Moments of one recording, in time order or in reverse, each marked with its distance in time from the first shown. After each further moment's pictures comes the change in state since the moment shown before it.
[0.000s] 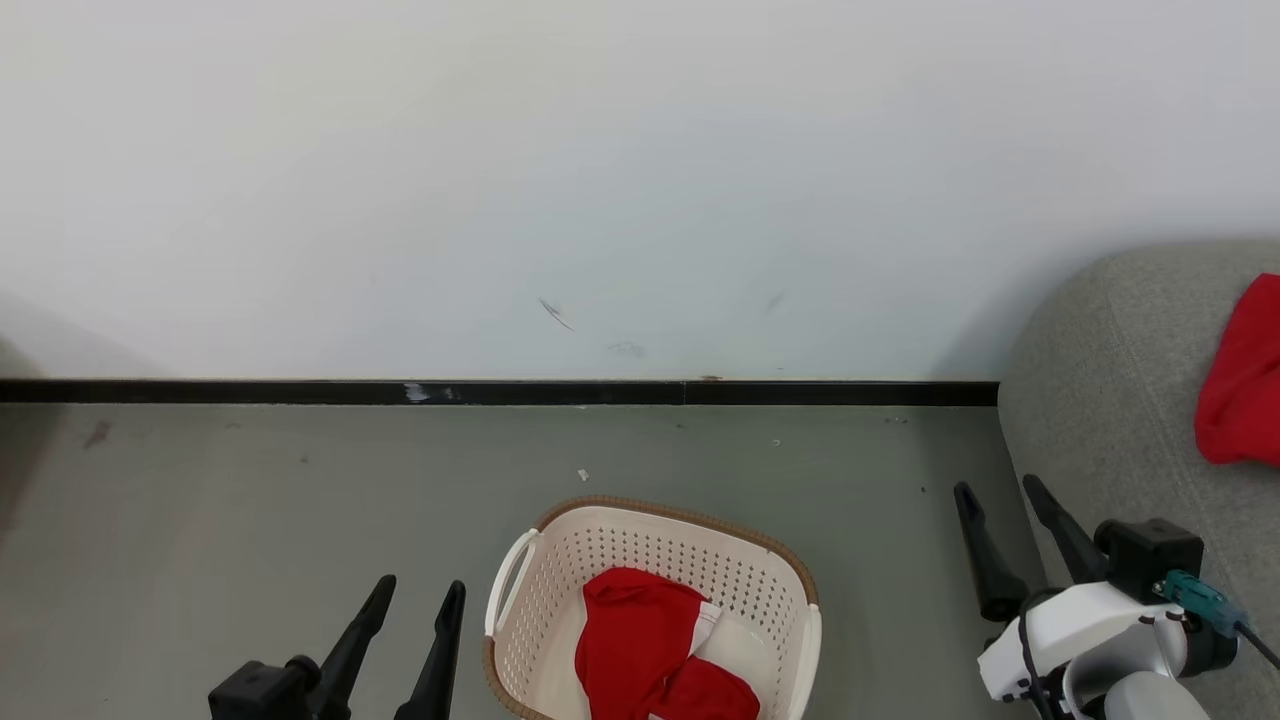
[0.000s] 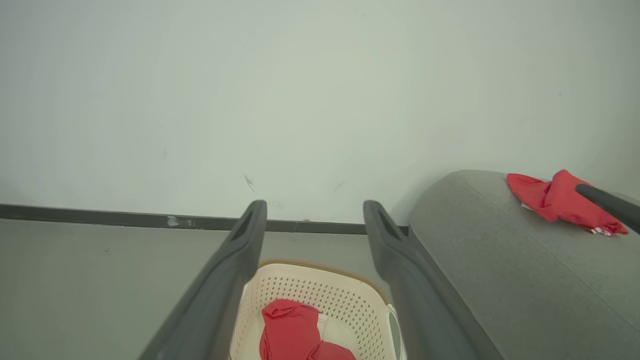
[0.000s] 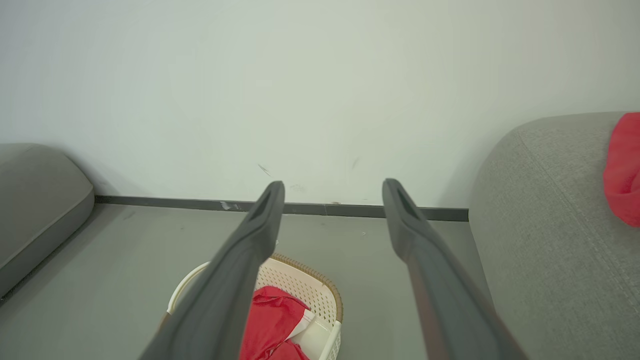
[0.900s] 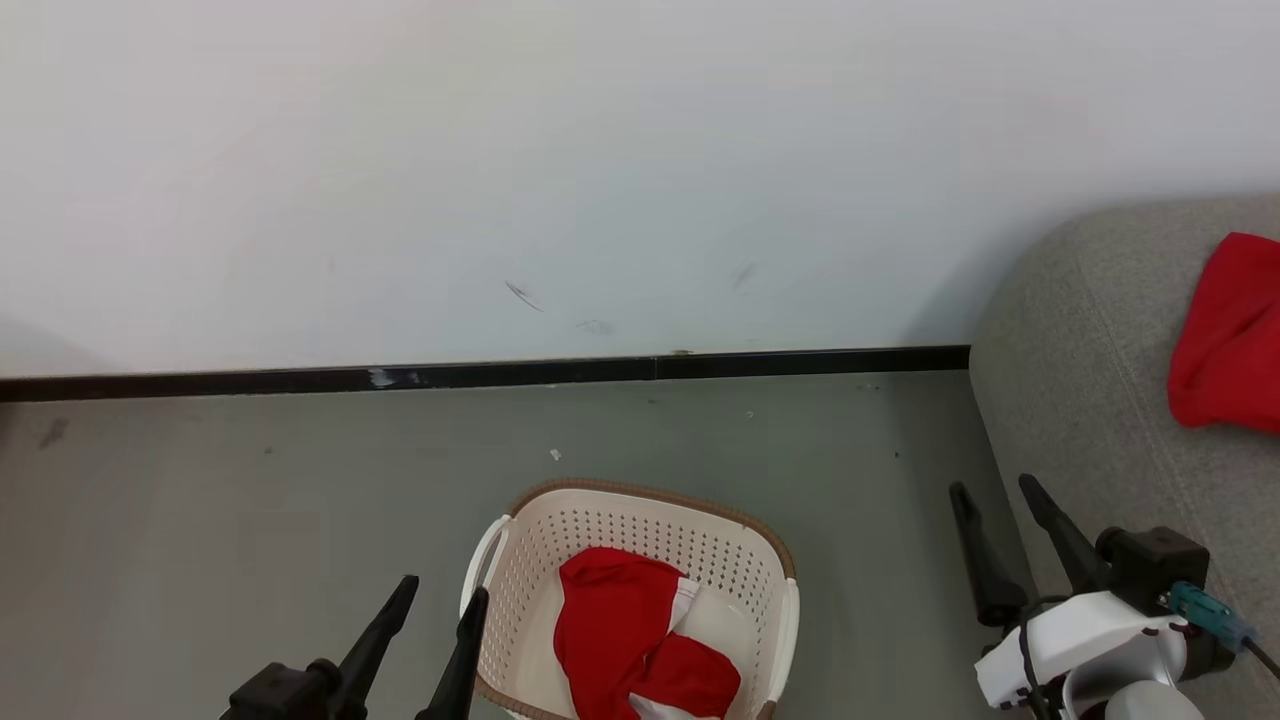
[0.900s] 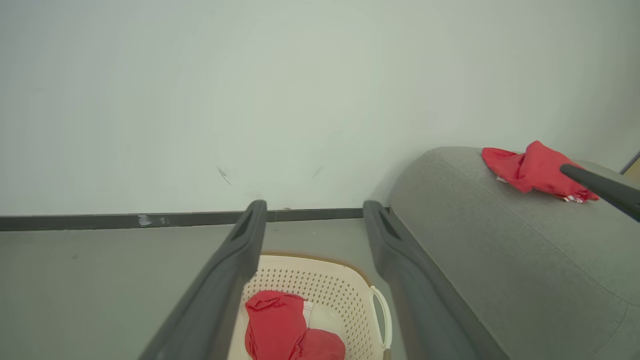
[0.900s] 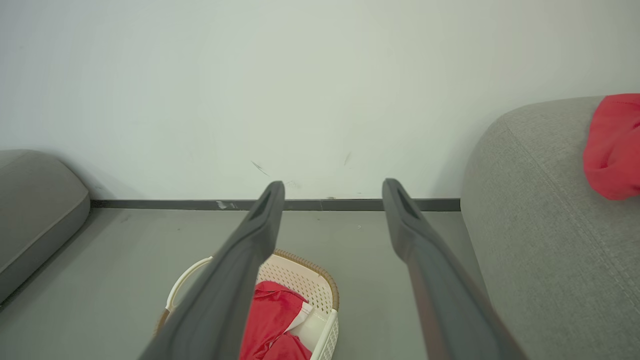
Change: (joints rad) left arm 0.015 0.008 -0.022 -0.029 0.039 -0.018 0.001; right arm 0.048 0.004 0.008 -0.078 0.012 0.000 0.000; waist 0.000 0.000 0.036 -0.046
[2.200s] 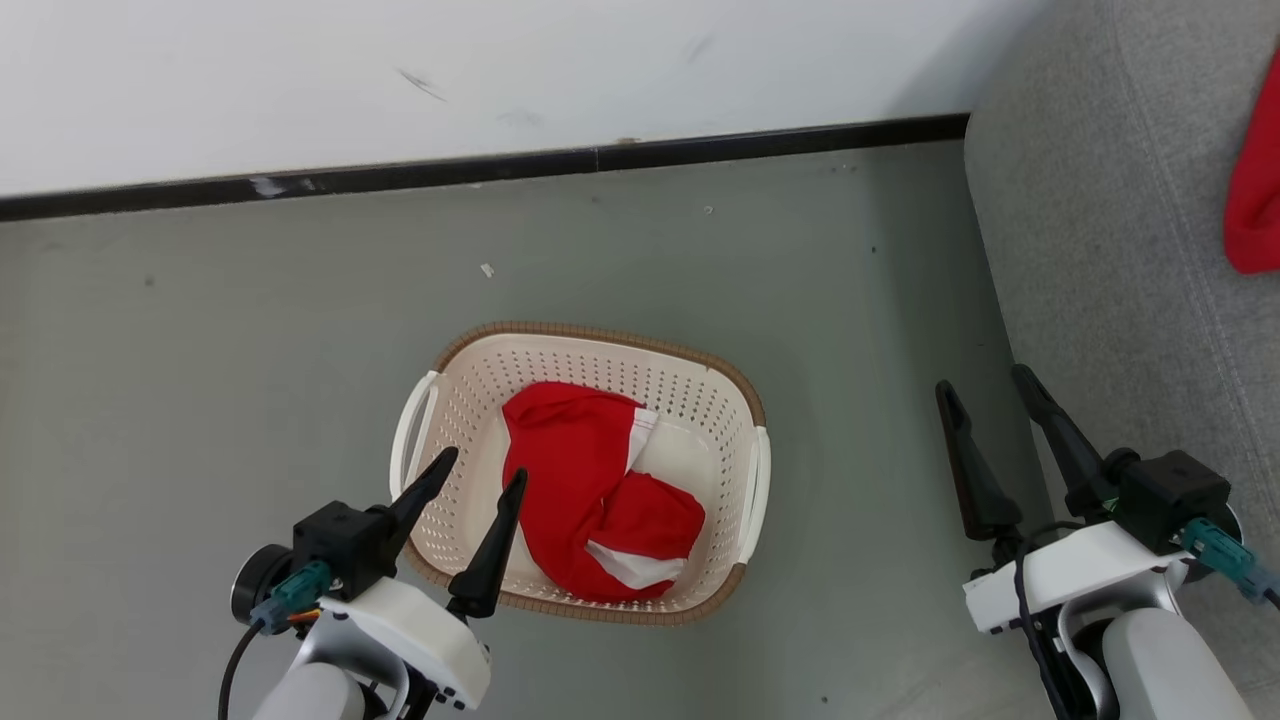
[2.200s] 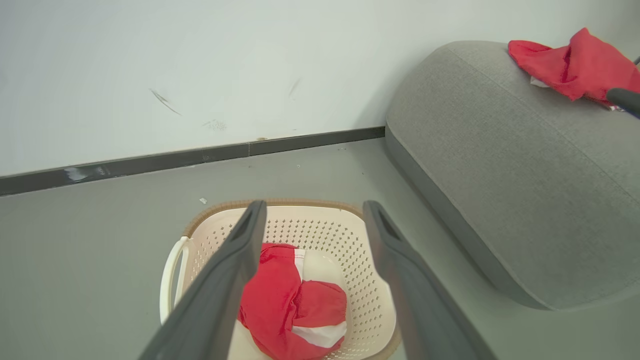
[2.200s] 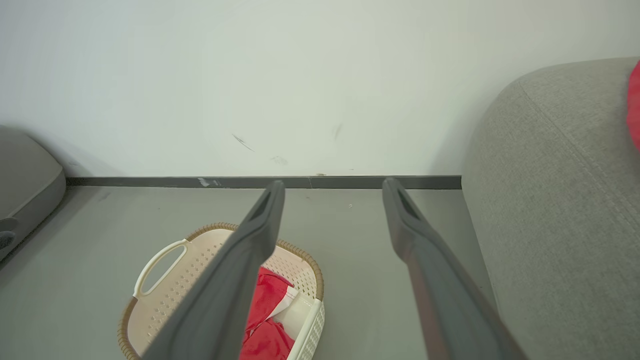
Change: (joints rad) left arm -0.261 -0.011 -0.057 0.090 0.059 0.004 0.134; right arm -0.063 0.000 0.022 -0.175 -0.042 0.000 0.000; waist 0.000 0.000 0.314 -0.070
